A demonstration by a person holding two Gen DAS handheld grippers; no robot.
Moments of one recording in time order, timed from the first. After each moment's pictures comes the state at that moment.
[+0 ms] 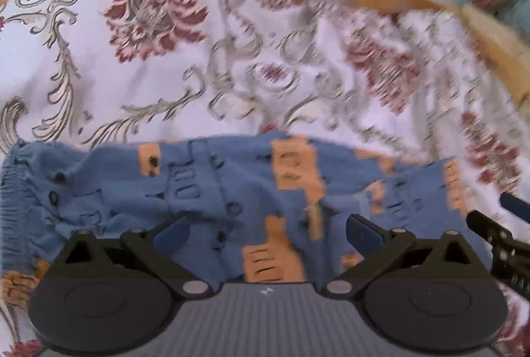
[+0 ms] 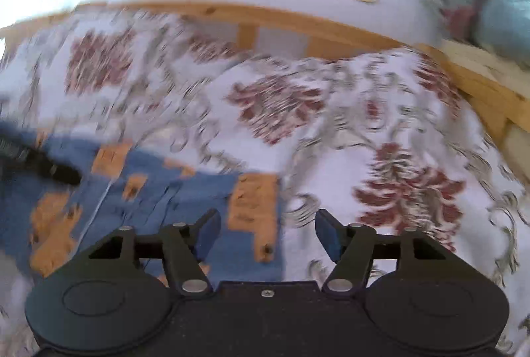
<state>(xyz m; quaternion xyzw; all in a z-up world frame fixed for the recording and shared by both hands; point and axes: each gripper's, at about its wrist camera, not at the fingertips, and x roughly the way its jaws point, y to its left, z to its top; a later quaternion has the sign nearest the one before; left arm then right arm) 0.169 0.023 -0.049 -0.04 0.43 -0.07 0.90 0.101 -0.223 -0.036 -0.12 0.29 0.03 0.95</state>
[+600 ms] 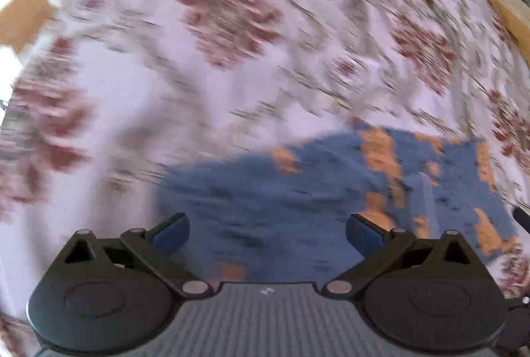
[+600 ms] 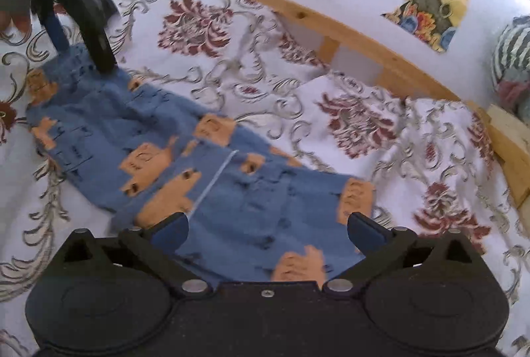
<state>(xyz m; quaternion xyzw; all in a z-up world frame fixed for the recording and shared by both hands) 0.161 0.129 0.023 0.01 0.49 -0.04 0.87 0.050 -0.129 -0.040 -0.22 0.28 0.09 0.93</state>
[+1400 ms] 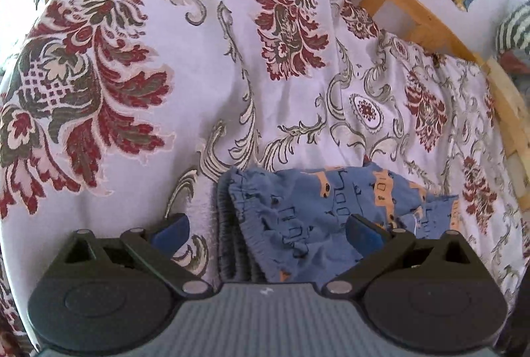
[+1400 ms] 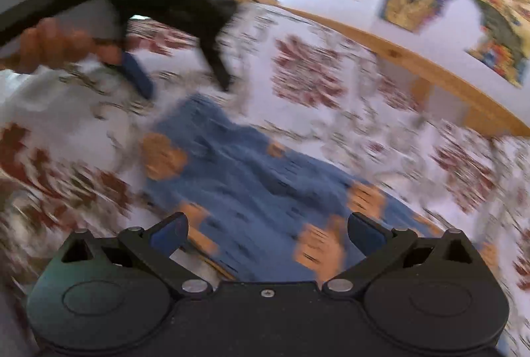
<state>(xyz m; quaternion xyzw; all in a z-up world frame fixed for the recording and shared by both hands) 0.174 0.217 0.013 -0.16 0.49 -0.09 0.85 0.045 0.005 -0.036 -0.19 0.25 0.23 0.92</state>
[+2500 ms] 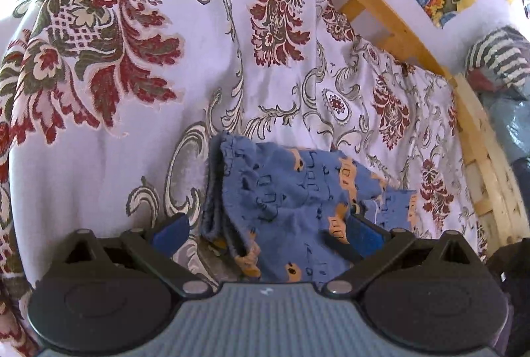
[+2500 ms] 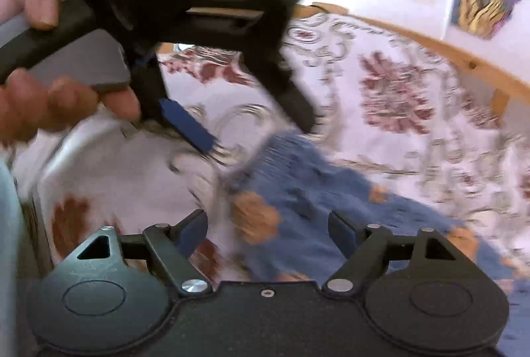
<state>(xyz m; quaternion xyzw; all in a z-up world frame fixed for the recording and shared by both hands) 0.139 0.241 0.010 -0.23 0.48 -0.14 0.83 0.066 0.040 -0.023 -0.16 0.27 0.32 0.89</state>
